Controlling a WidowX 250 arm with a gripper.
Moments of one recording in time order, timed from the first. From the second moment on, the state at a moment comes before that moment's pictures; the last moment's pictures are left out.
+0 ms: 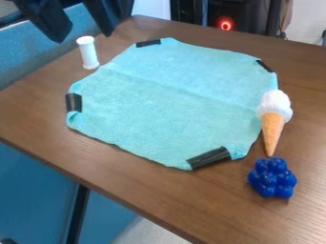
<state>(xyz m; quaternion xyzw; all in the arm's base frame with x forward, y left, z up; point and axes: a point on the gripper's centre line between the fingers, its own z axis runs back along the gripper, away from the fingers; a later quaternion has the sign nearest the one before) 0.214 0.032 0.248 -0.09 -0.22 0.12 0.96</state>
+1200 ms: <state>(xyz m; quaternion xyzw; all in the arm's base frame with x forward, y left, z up) 0.245 0.128 0.144 0.02 -0.28 0.39 0.88</state>
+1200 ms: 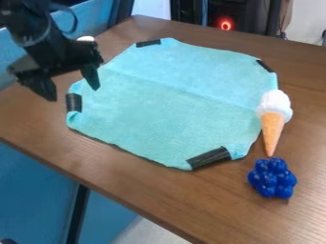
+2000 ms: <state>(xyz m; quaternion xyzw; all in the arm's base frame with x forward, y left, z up) 0.254 0.180 0.102 0.06 -0.27 0.42 0.86</state>
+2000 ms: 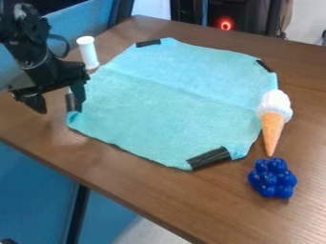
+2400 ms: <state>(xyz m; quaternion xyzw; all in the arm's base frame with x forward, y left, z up) 0.252 0.185 0.093 0.06 -0.26 0.44 0.86</state>
